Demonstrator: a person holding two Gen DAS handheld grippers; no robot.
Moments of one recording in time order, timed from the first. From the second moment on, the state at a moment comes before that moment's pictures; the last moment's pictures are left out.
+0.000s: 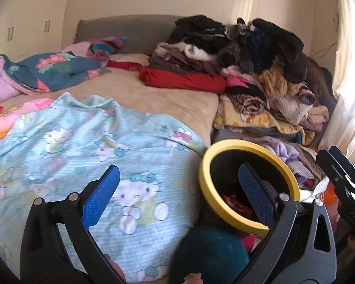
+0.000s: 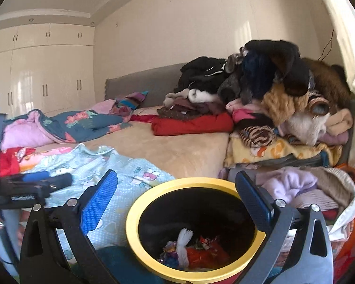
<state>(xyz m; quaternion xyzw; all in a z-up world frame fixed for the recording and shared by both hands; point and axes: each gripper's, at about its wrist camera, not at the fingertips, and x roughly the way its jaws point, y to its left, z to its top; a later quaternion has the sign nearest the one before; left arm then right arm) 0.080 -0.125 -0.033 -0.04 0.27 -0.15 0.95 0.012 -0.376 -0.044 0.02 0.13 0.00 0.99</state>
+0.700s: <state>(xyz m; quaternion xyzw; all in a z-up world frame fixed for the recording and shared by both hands) 0.047 -0.110 -0.028 -0.03 0.22 -0.12 0.97 -0.007 -0.359 -0.048 0.03 0.10 0.00 0.99</state>
